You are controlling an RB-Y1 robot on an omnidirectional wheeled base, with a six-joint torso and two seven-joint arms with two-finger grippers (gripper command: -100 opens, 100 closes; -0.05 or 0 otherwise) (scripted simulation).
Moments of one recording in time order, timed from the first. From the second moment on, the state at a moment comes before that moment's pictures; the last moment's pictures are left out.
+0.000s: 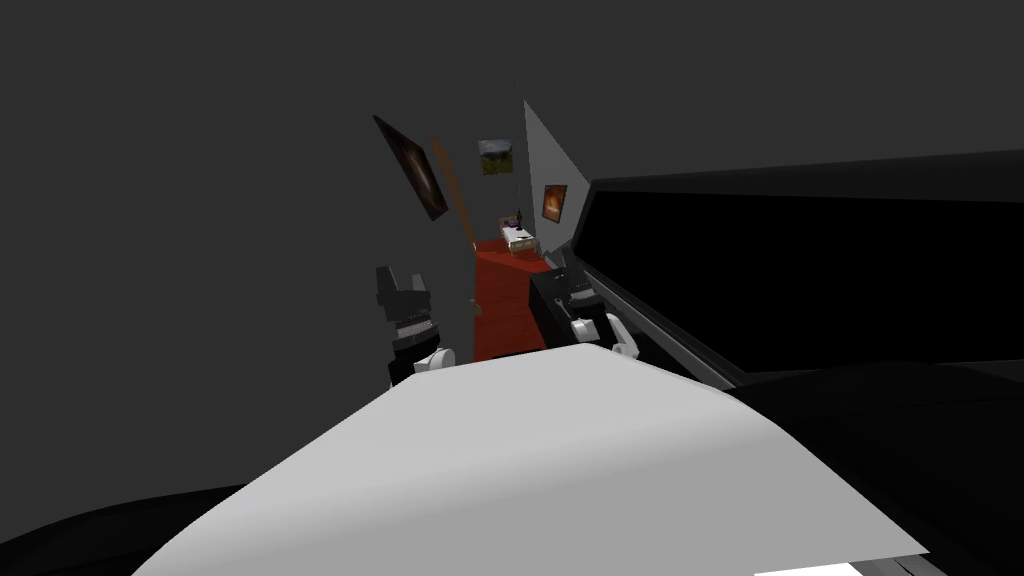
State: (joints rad) left arm 0.52 -0.01 -0.07 -2.35 0.03 -0.44 -0.08; right arm 0.37 -0.20 0.03 -2.18 0.13 -0.39 0.22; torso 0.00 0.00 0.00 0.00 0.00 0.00
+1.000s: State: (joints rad) left arm 0.52 -0.01 -0.07 -2.35 0.03 -0.44 -0.08; right arm 0.30 -0.31 0.06 -2.12 0.11 -0.15 0.38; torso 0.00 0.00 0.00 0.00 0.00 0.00
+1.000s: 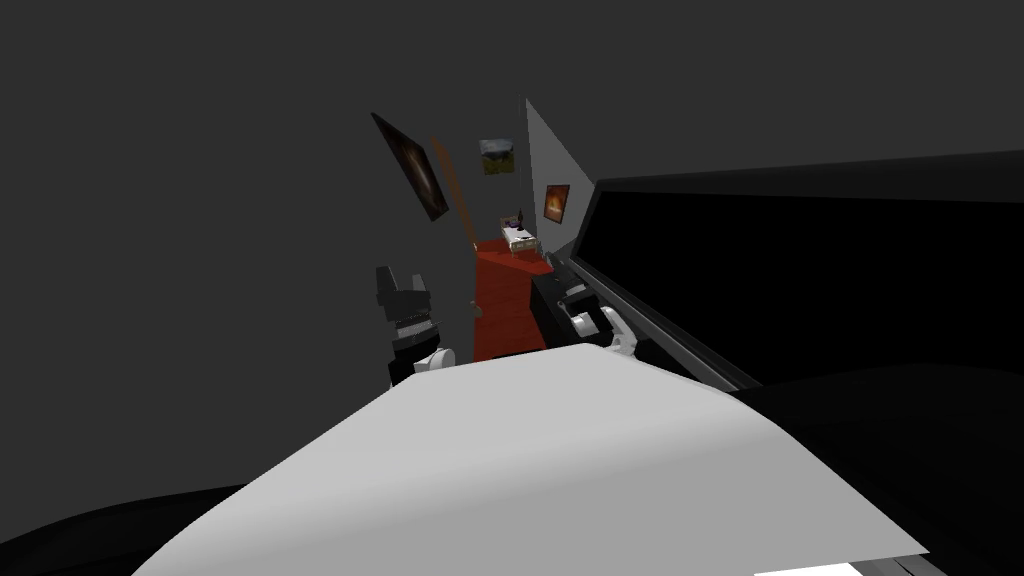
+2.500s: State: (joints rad) left arm 0.52 -0.01 -0.07 -2.35 0.03 -0.44 -0.08; right arm 0.28 -0.44 0.12 -2.00 0.07 0.26 0.69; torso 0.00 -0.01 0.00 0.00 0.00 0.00
